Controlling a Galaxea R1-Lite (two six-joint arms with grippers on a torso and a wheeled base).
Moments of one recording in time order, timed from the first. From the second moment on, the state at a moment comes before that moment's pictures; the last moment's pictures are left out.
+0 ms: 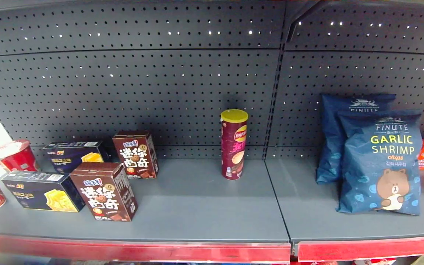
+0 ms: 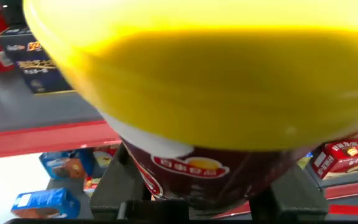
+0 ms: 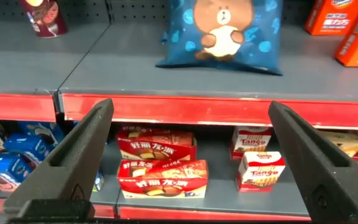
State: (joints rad) left arm -0.05 0.16 -0.10 -0.03 -0.06 0.01; right arm 0.00 0.01 0.00 0.00 0.05 0.00
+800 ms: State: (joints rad) left arm -0.05 0.08 -0.20 0.14 0.02 0.06; right arm 0.00 0.09 -0.15 0.01 0.06 0.01
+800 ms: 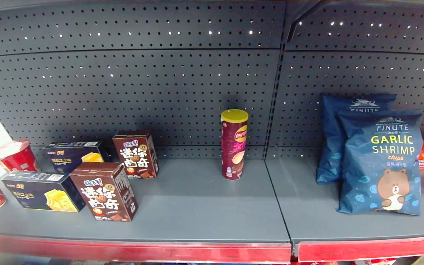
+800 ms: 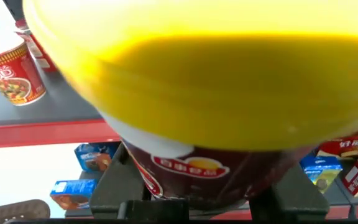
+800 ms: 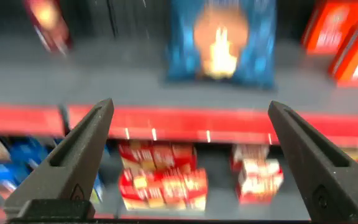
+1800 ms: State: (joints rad) left arm -0.05 0.08 -0.18 0.14 -0.01 0.03; right arm 0.37 1.06 -0.63 -0.25 0.35 0.00
